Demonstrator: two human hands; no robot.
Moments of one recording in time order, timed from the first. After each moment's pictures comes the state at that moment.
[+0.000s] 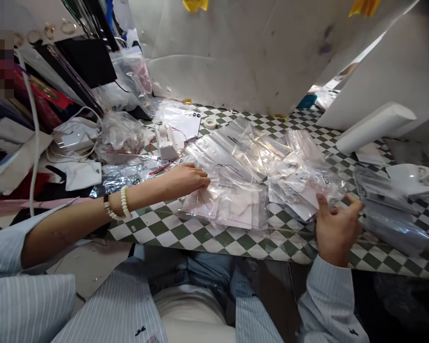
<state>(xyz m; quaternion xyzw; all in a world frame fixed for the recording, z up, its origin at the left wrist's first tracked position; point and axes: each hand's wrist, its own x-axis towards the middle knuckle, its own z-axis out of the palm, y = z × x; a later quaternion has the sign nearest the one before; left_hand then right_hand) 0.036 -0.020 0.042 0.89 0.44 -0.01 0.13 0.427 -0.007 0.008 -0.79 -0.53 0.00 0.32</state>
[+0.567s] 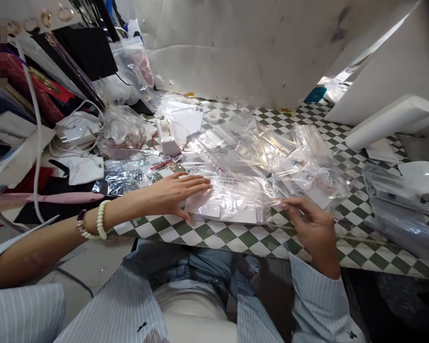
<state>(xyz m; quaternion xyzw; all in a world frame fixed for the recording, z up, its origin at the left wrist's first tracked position) 0.012 -0.065 0.026 0.90 0.40 0.07 0.16 0.375 -0.035 0.019 -0.48 -0.75 0.28 0.37</state>
